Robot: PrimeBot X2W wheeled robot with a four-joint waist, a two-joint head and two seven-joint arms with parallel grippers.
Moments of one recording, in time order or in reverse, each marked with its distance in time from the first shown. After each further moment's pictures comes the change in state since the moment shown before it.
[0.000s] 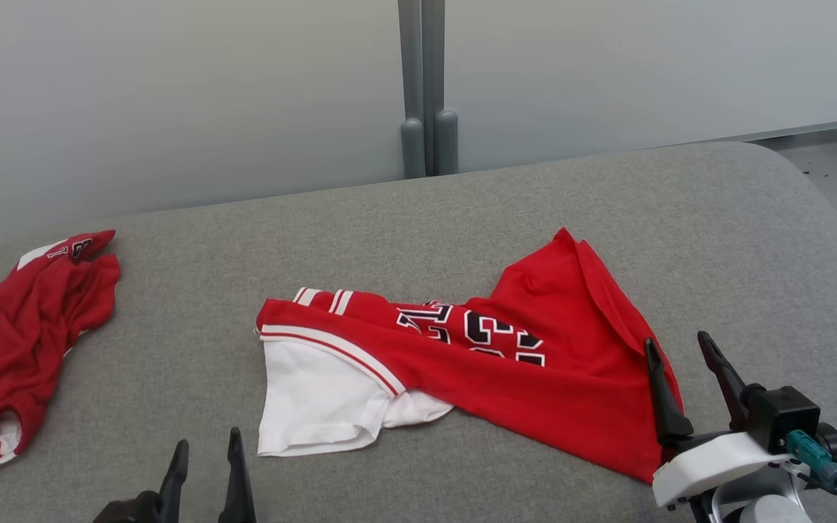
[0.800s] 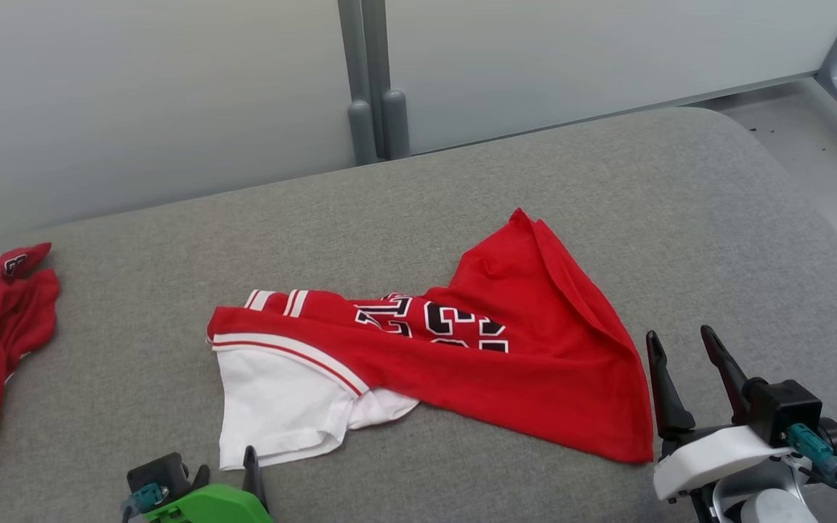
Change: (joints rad) left arm -0.230 -0.084 -0.011 0.438 -0.087 0.027 0.172; right arm -0.014 0.000 -0.005 0.002 -0.001 0.000 0.006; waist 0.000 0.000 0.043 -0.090
